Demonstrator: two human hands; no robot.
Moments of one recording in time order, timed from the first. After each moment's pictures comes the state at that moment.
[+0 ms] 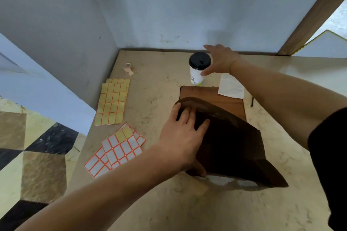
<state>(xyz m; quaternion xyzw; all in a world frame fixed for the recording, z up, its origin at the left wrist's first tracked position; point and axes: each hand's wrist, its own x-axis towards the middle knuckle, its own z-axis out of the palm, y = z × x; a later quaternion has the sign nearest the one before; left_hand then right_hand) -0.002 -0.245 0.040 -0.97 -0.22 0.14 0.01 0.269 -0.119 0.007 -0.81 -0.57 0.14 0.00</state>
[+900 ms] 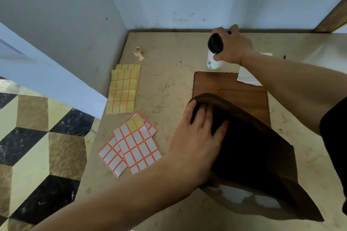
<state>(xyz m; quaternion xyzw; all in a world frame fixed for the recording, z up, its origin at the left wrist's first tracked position) -0.006 -0.254 0.033 -0.96 -0.22 0.16 0.02 0.262 -0.100 -0.037 -0.81 -0.57 0.13 0.08</state>
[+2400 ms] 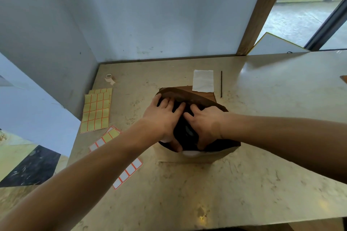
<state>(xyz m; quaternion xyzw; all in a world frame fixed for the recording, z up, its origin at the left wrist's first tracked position) -0.006 -0.257 0.044 -0.96 -0.20 0.19 0.07 0.116 -0.351 0.056 -0.69 -0.67 0.13 -0.25</state>
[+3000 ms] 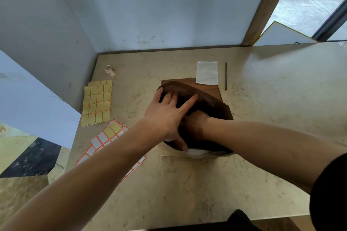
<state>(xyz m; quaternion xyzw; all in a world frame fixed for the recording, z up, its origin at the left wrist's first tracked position) -0.013 -0.252 0.033 -0.97 -0.20 0.13 0.04 0.103 -0.310 -0.031 -0.63 -0.71 0.14 -0.28</state>
